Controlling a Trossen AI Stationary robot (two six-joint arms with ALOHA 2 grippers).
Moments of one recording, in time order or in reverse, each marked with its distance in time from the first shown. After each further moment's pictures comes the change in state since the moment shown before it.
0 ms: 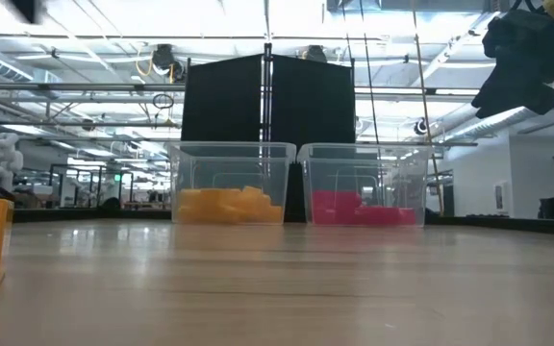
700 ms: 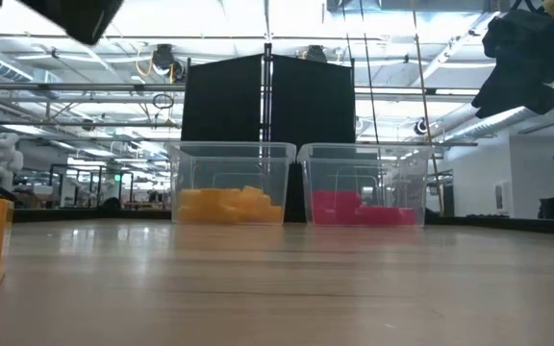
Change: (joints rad) left arm -0.051 0.337 -0.002 0.238 0.234 0.167; right arm 0.000 0.000 0.000 0.000 0.000 0.002
